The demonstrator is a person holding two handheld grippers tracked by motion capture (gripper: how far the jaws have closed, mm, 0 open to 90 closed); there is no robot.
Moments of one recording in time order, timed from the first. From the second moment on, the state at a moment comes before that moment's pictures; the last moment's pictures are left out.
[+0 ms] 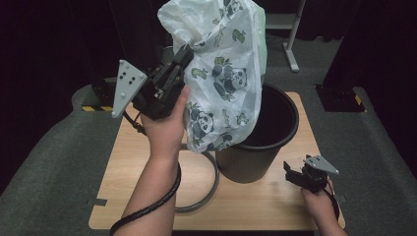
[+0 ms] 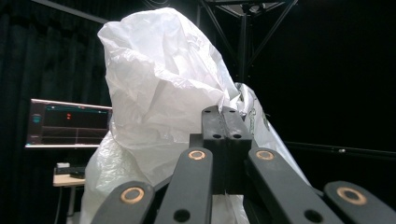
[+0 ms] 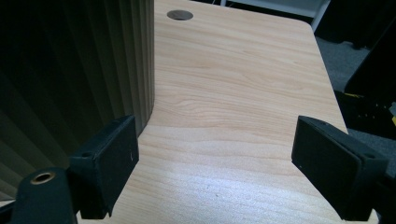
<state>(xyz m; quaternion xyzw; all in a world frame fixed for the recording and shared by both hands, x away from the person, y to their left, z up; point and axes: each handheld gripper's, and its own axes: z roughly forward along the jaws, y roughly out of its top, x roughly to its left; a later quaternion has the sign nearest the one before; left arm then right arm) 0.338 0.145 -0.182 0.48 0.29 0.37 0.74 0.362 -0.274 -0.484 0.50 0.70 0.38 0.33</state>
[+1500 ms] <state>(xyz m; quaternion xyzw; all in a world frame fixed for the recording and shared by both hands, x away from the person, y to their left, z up) 0.330 0.245 -0.224 0.48 0.39 0.41 0.67 0.371 -0.279 -0.497 0.52 0.71 0.36 0.32</state>
